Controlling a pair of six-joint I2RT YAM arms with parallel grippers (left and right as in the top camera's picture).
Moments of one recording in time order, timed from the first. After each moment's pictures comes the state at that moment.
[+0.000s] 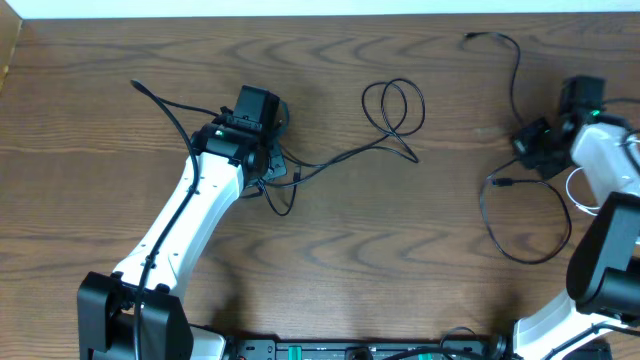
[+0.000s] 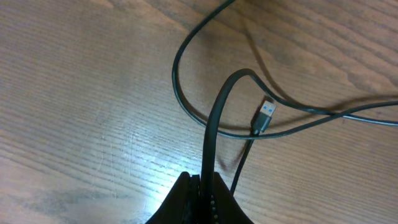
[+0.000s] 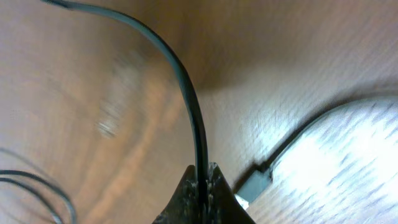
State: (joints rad) left arm -0.29 1.57 1.20 -0.91 -0.11 -0.56; right arm -0.26 1.84 1.28 -0.71 -0.13 0.79
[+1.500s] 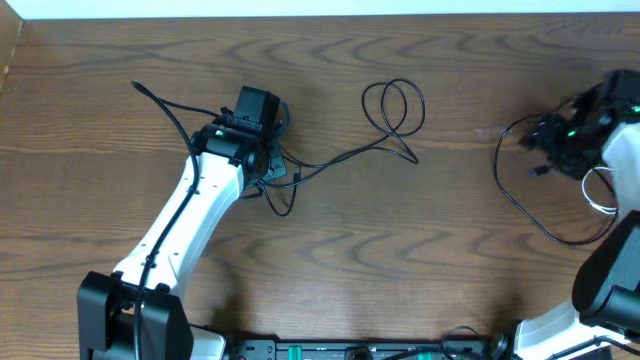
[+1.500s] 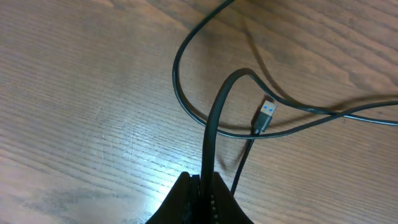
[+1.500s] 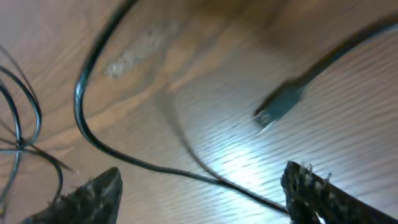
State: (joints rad) left arm -0.29 1.57 1.20 -0.91 -0.11 -0.56; right arm -0.32 1.78 1.30 -0.84 -0.23 0.26
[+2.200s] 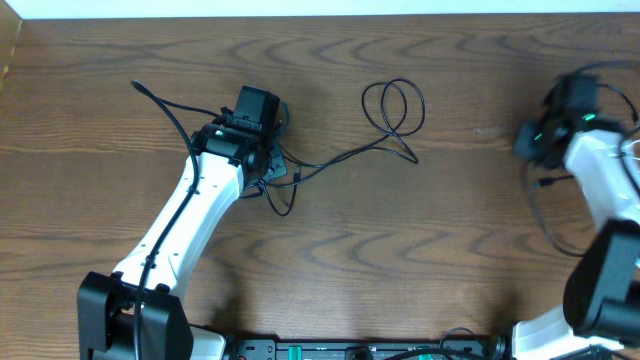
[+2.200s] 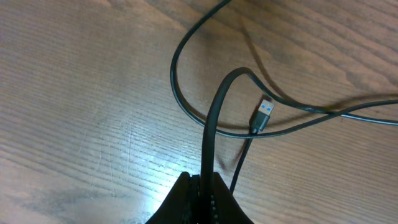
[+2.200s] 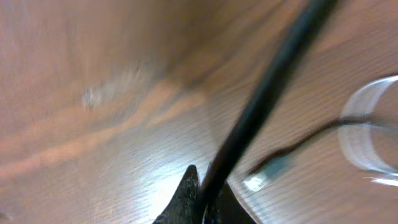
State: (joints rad) left arm -0.29 1.57 1.20 -0.91 -0.11 -0.56; right arm -0.21 1.72 1.27 -0.68 0.09 0.21
